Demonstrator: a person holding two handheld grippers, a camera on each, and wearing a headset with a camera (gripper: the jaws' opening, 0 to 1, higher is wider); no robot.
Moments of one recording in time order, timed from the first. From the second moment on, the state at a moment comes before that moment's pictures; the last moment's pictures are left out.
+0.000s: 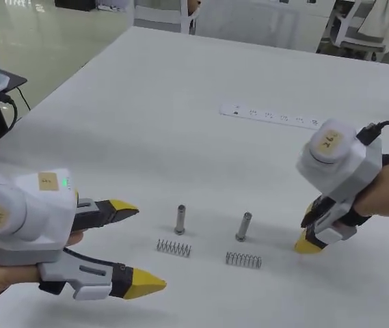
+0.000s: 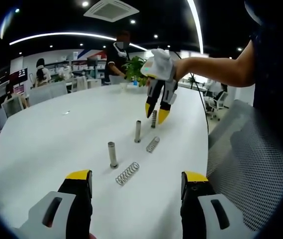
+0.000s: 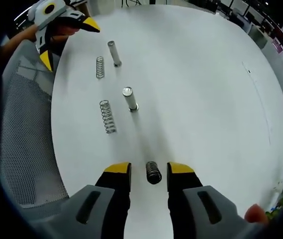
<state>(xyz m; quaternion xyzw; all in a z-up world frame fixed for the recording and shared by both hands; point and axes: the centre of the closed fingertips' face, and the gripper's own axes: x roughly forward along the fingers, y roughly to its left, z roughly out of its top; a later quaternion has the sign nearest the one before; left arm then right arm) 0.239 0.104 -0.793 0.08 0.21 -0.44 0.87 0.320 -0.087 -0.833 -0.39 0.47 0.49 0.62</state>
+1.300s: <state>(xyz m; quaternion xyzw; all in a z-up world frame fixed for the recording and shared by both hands) 0.232 0.102 -0.787 0.09 0.21 -0.44 0.87 0.282 -0.036 -0.834 -0.42 0.44 0.55 0.58</state>
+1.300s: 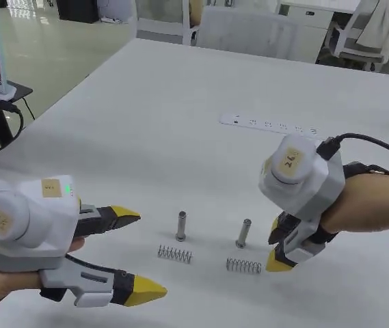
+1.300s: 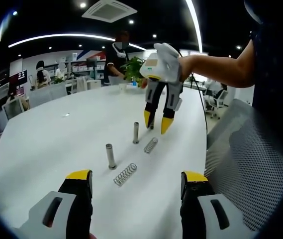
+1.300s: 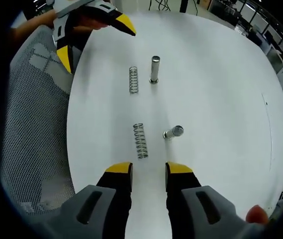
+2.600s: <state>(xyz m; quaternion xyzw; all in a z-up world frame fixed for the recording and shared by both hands) 0.231 0.101 -0.791 0.09 0.21 -0.44 0.87 0.276 -0.024 -0.863 -0.45 0.43 0.56 0.55</state>
